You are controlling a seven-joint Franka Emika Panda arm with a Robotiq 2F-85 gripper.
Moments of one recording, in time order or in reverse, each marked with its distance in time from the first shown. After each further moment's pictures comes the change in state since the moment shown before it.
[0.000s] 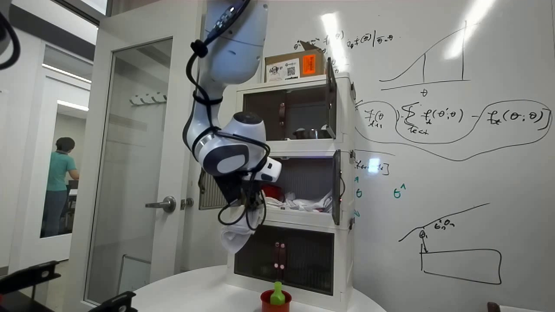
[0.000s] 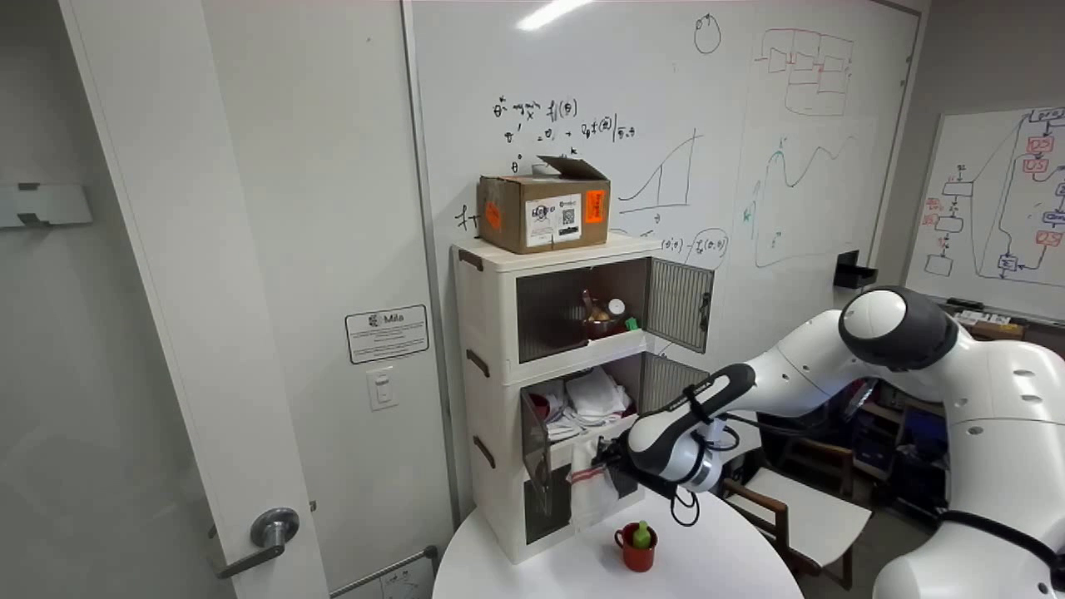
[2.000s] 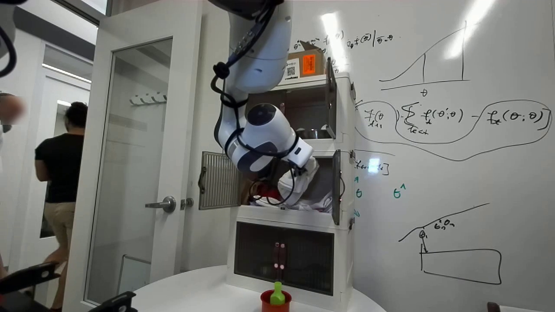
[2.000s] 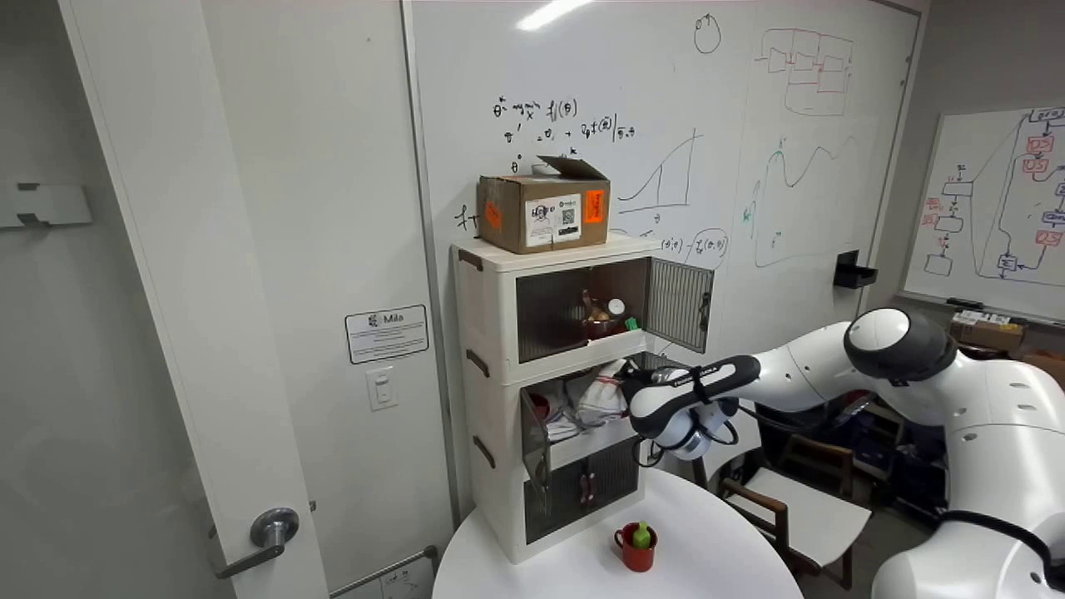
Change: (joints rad) arm -0.048 0.164 0.063 0.257 -0.115 0.391 0.480
